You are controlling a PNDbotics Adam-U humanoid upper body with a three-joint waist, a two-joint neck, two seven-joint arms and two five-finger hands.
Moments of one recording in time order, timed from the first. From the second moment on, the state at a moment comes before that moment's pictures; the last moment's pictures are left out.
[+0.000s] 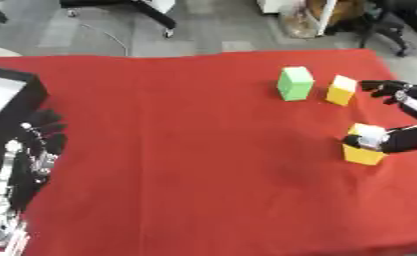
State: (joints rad) left arm -0.11 0.15 -0.23 -1.75 -0.21 -0.08 0.21; right arm -0.12 -0.95 0.06 -1.61 0.27 -0.09 0.29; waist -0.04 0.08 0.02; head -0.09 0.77
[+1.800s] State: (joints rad) left arm -0.11 0.15 -0.23 -1.74 -0.21 -0.08 0.20; right arm -0.27 -0.88 0.09 -1.18 0.43 -0.09 0.42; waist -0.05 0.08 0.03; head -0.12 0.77
